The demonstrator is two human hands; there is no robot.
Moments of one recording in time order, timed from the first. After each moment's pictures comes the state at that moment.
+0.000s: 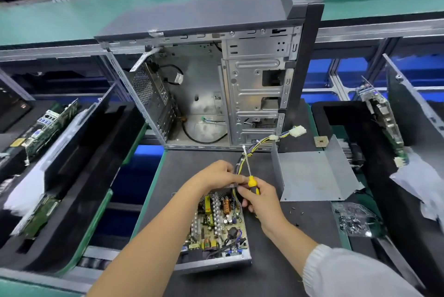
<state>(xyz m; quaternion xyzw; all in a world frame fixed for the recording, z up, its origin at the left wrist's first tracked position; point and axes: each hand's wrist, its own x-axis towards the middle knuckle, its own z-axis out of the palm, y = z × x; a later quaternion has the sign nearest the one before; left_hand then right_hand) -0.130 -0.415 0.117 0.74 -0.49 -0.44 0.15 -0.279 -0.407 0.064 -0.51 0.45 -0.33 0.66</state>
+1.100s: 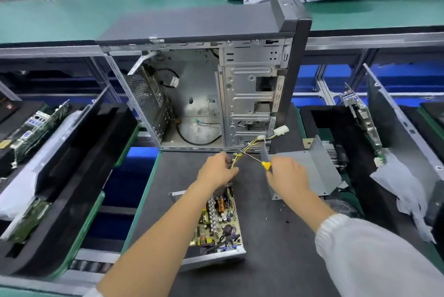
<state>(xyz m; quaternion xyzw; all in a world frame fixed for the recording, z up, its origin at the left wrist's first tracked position) -0.142 -0.423 0.115 0.80 -0.50 -0.30 0.16 -0.317 -0.466 0.121 -0.81 0.58 -0.02 0.08</state>
